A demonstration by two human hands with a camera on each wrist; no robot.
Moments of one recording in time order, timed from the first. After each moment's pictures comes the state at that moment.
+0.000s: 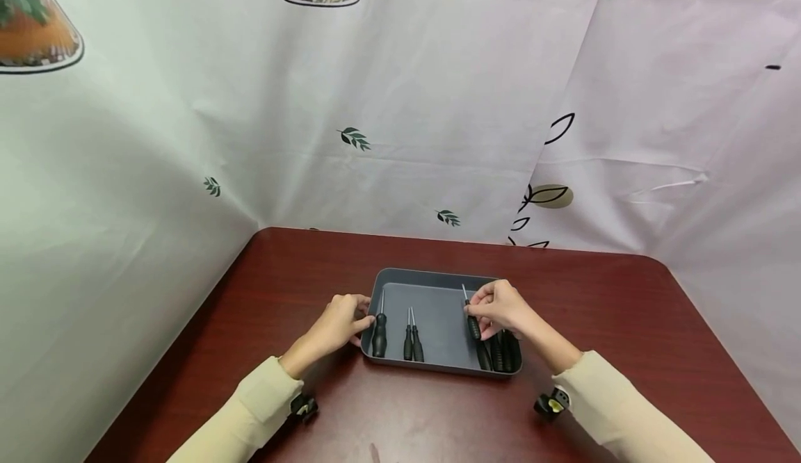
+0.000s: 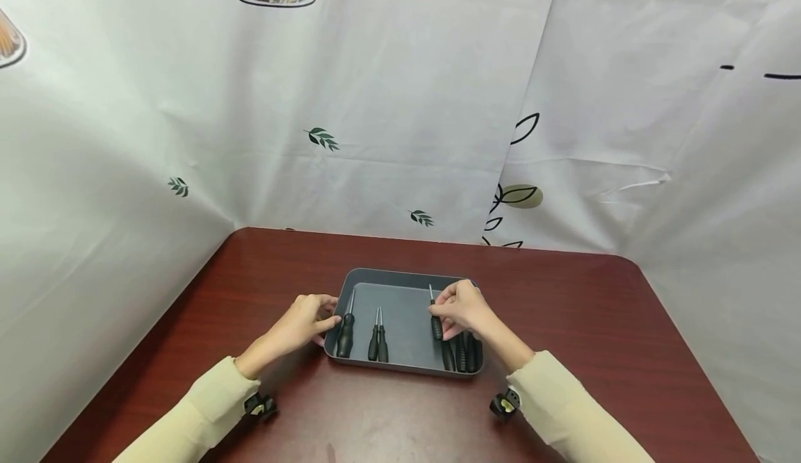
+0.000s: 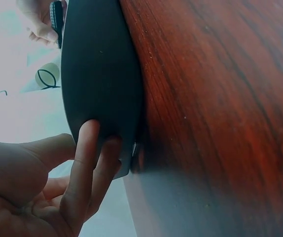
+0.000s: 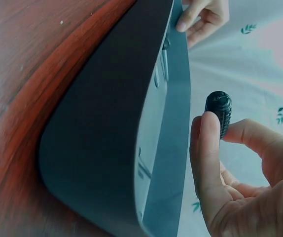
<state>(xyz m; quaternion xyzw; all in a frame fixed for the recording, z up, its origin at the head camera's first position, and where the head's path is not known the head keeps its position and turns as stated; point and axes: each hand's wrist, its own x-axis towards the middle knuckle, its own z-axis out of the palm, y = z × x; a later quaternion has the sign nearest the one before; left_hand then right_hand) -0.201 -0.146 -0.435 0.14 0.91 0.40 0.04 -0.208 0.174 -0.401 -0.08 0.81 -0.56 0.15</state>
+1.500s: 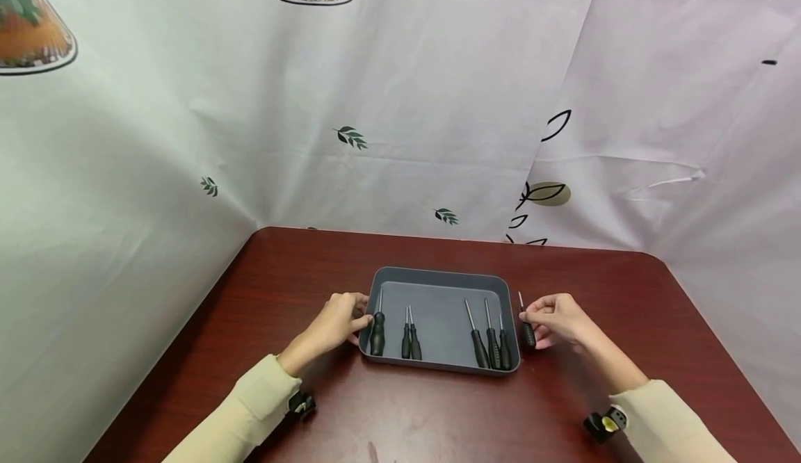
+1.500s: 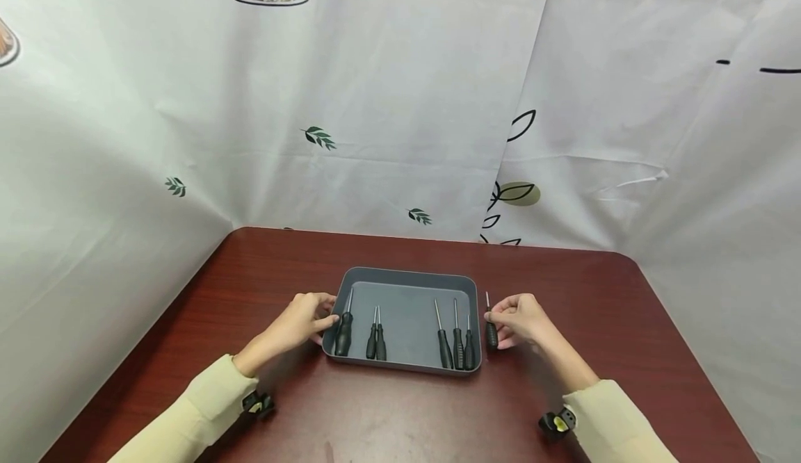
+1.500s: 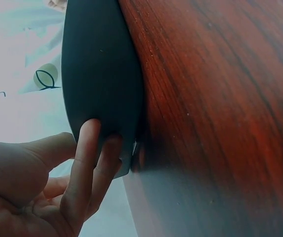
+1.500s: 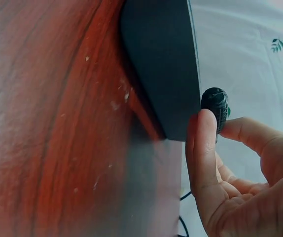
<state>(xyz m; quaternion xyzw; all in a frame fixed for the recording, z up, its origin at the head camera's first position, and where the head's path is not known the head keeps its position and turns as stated) -0.202 -0.145 -0.432 0.15 0.91 0.39 0.04 -0.190 0.264 -0.420 0.01 0.80 -0.58 0.15</state>
